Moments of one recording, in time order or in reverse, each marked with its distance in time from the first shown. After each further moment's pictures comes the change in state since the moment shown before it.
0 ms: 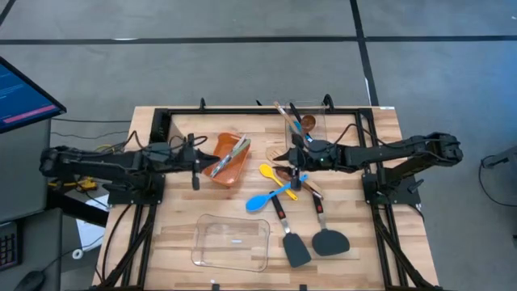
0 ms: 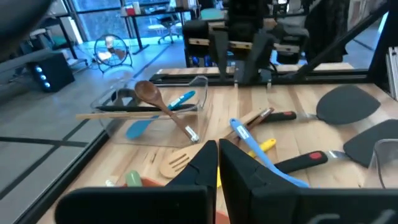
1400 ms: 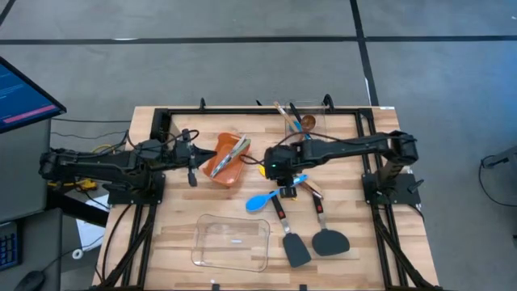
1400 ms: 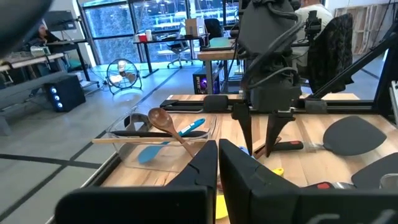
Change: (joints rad) left arm 0.015 -0.070 -0.001 0.046 -0.007 0.015; right arm 0.034 0.428 0.660 -1.049 -0.050 -0.064
